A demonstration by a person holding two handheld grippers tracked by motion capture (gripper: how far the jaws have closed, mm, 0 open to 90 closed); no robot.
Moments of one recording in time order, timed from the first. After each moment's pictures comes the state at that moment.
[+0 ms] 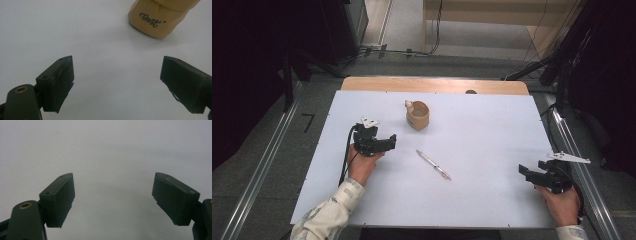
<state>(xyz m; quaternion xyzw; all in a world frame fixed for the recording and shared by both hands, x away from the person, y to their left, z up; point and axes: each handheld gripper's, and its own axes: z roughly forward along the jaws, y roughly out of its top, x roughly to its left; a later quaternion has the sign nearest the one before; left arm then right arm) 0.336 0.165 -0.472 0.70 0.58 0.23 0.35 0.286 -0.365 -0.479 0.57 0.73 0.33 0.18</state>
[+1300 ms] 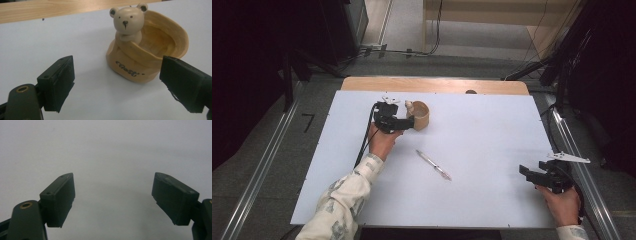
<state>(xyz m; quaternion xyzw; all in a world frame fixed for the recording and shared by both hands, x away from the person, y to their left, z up) 0.401 0.119 -0.449 0.70 0.56 0.23 0.37 0.288 -0.369 -0.482 0.58 0.73 0.33 0.18</state>
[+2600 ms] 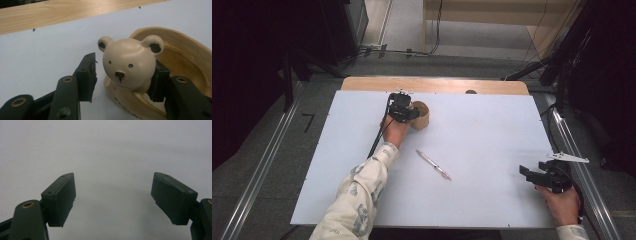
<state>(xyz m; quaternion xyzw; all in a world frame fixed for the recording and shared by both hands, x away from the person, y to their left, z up) 0.449 0.087 -0.460 0.71 0.58 0.25 0.31 0.290 -0.370 -0.486 0.58 0.73 0.32 0.17</state>
